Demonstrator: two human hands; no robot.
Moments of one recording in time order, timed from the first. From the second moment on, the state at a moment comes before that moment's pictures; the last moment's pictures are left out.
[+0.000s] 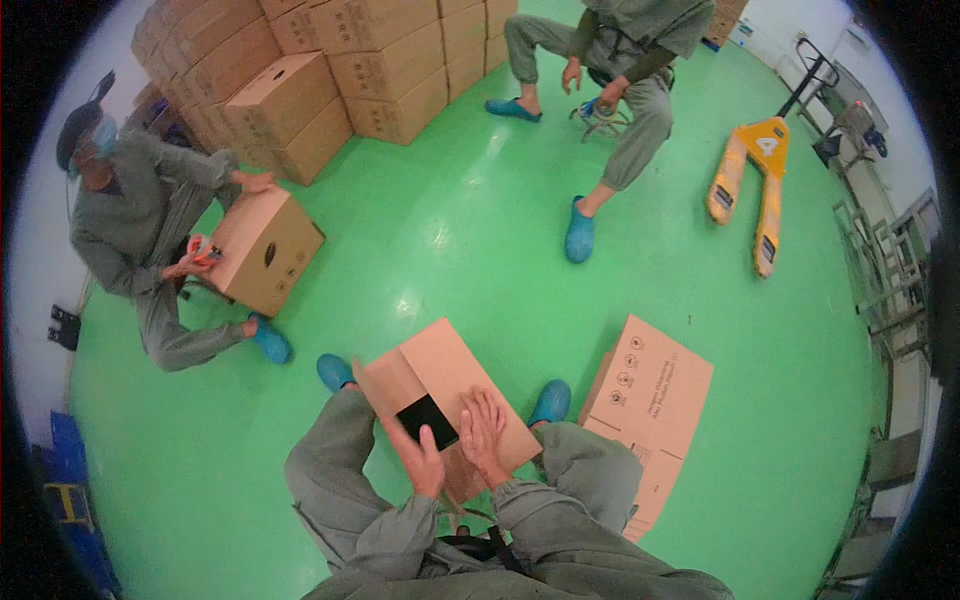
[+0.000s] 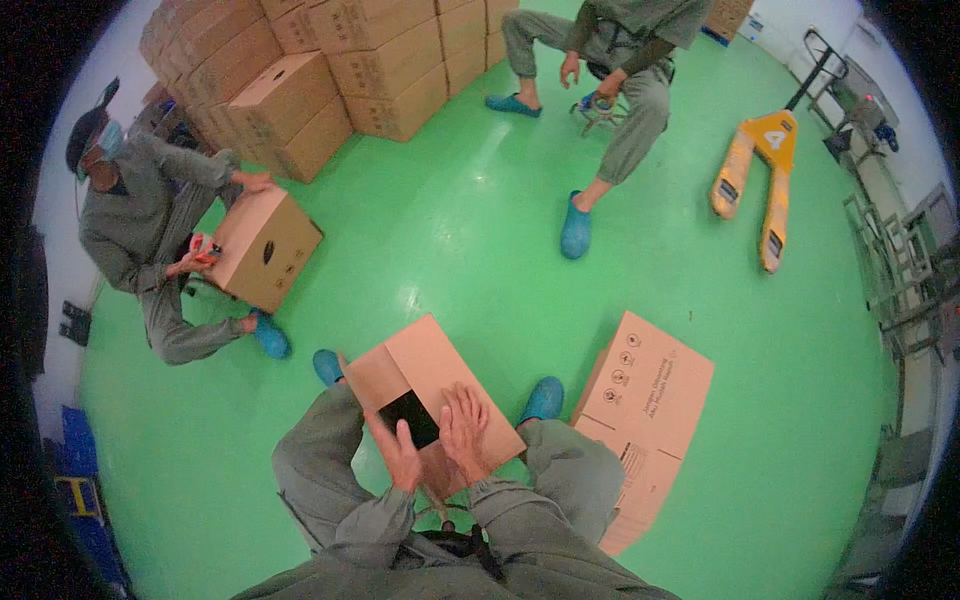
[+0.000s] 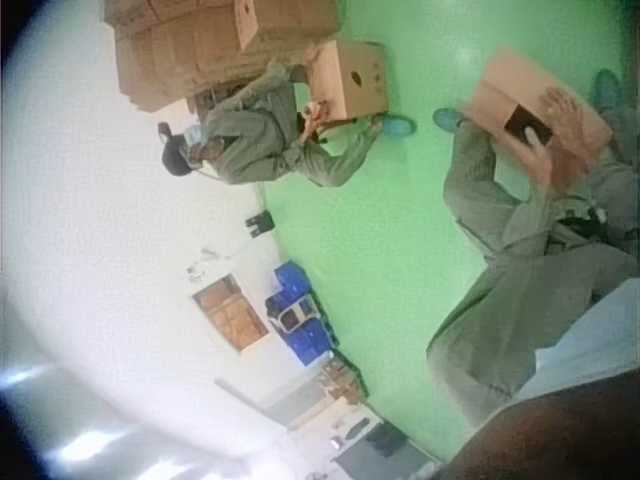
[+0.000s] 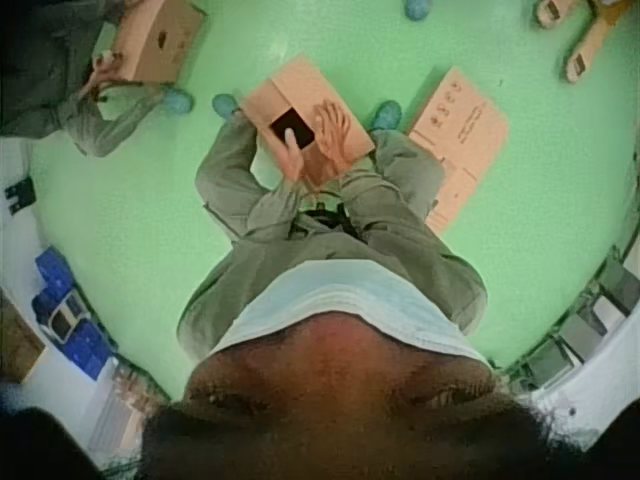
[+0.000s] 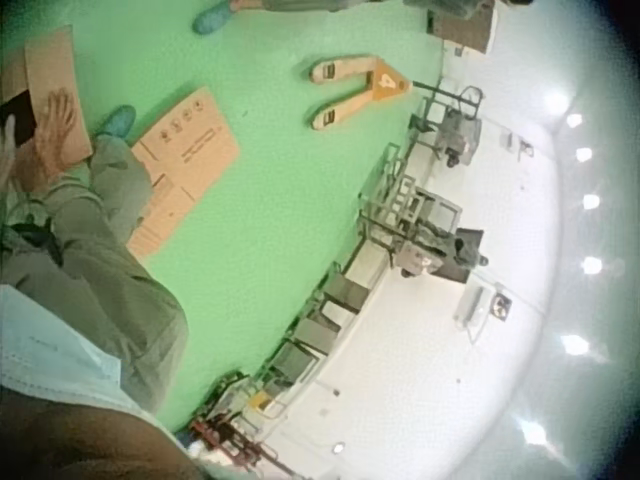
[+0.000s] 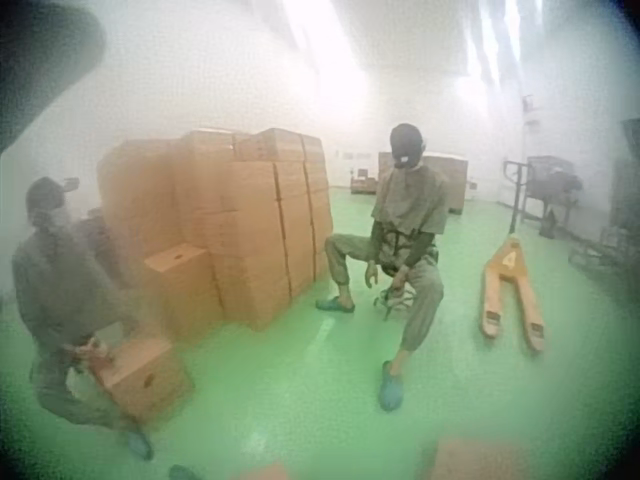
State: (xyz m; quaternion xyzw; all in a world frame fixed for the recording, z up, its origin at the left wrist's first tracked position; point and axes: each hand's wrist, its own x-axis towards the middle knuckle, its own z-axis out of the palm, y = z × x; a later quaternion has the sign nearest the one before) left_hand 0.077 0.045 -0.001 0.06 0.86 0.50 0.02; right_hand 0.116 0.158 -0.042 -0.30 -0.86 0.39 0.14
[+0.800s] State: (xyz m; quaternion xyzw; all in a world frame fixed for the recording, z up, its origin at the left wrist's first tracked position) left_hand -0.068 0.237 -0.003 0.57 0.82 -0.02 -0.04; right_hand 0.483 0.297 -0.080 -0.80 -0.19 0.56 0.08
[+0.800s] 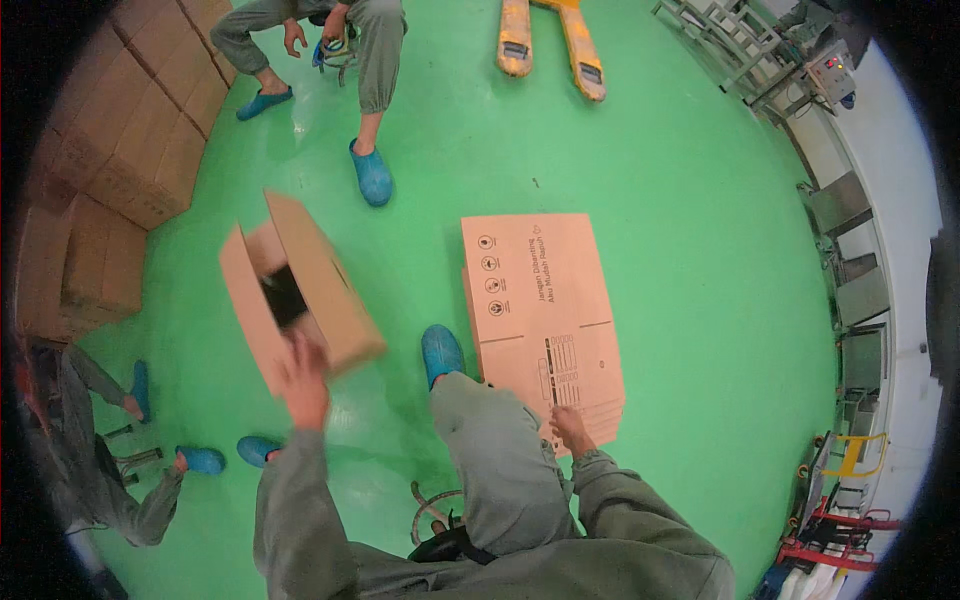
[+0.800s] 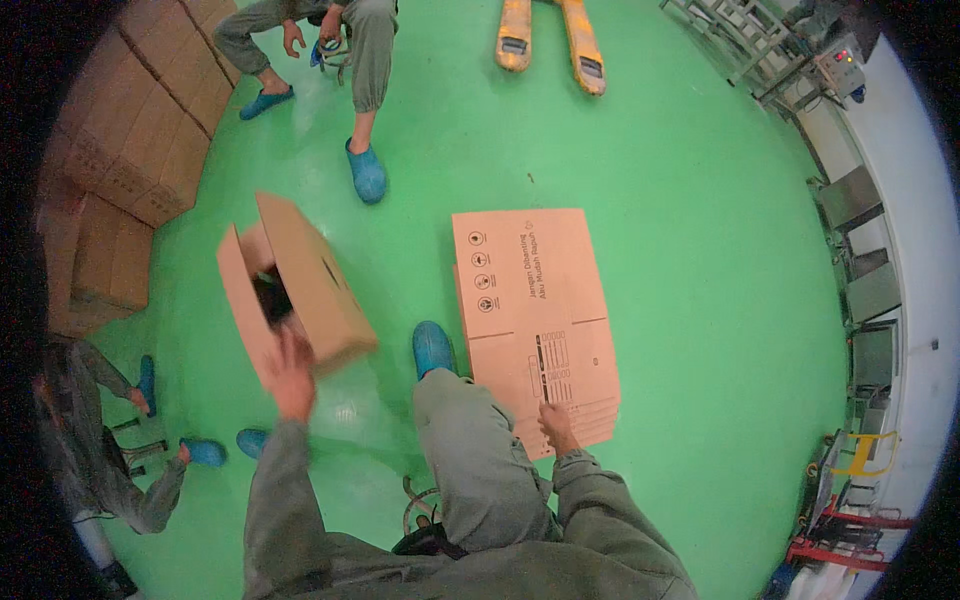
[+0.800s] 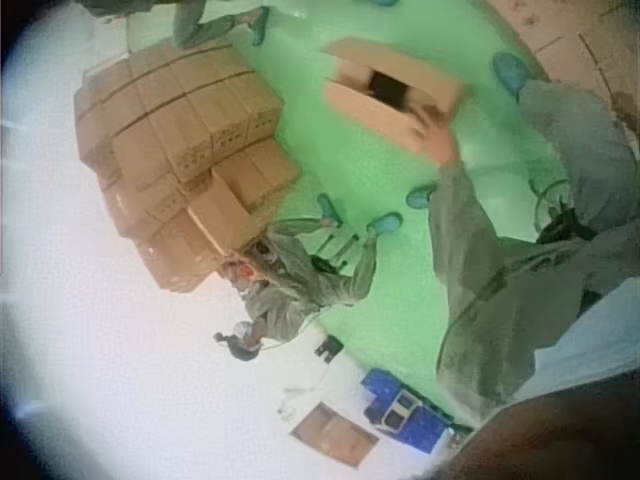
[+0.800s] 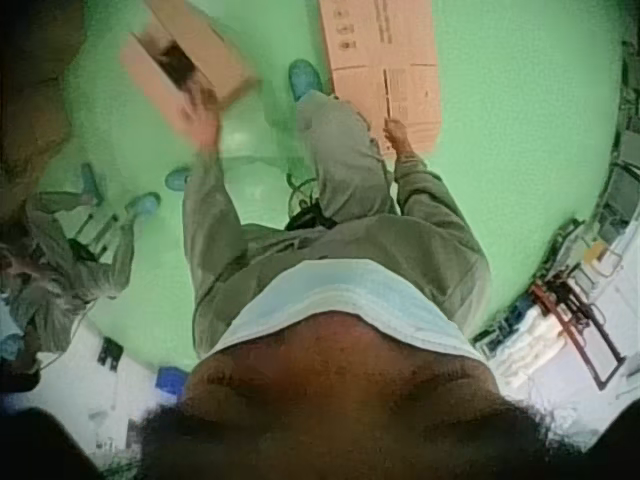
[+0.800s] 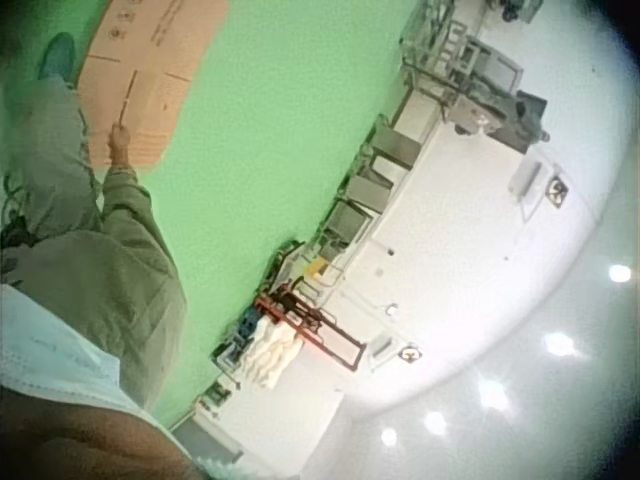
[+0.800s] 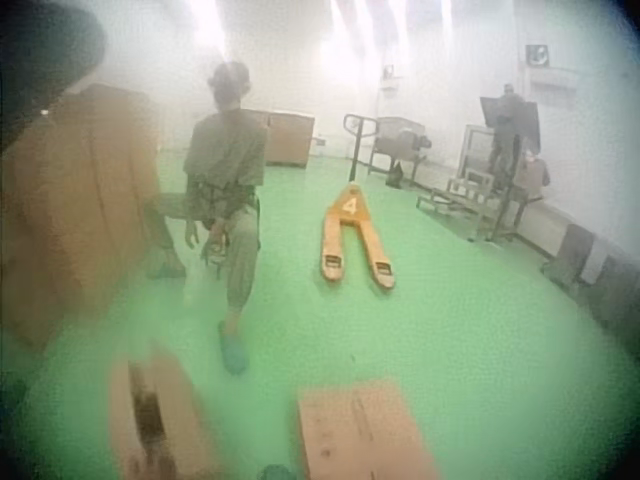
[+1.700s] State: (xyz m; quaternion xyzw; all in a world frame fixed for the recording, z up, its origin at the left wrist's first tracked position) left_hand -0.026 -0.018 0.092 0.39 0.86 0.28 0.20; right_hand 0.377 0.381 0.073 -0.46 -0.32 0.70 0.45
